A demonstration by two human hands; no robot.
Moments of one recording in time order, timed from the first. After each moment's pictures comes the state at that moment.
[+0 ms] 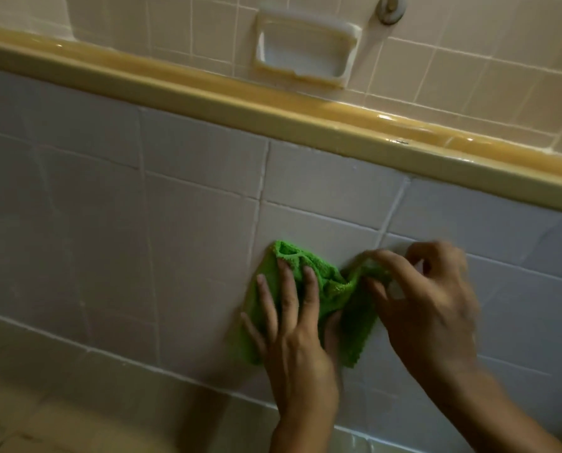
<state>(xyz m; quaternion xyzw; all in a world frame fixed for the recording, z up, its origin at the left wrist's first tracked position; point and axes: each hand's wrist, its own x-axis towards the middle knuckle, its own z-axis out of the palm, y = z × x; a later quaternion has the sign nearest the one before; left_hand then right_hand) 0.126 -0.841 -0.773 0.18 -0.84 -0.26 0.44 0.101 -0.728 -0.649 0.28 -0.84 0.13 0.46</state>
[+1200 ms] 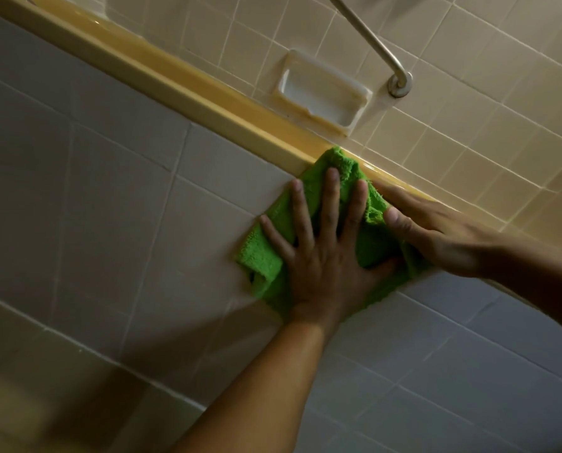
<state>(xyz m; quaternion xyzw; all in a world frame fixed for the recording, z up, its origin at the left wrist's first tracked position) 0.087 -0.859 -0.612 0.18 -0.80 -0.21 0.54 0.065 -0.748 -0.460 0.41 -0.91 0.03 0.01</state>
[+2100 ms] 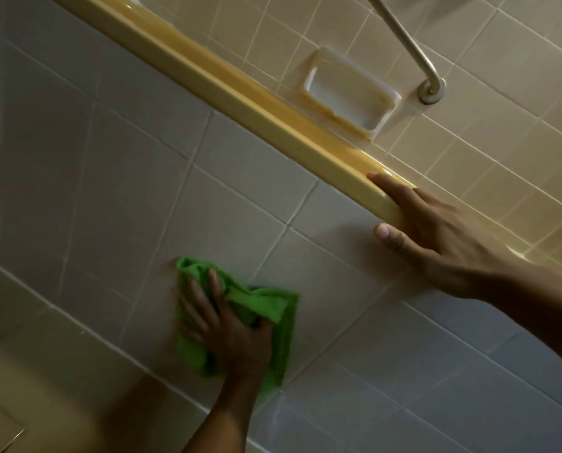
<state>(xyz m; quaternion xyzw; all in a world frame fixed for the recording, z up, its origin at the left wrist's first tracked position) 0.078 -0.894 -0.789 0.42 -0.64 -0.40 0.50 0.060 -0.766 -0.471 0.45 -0.88 -0.06 0.14</state>
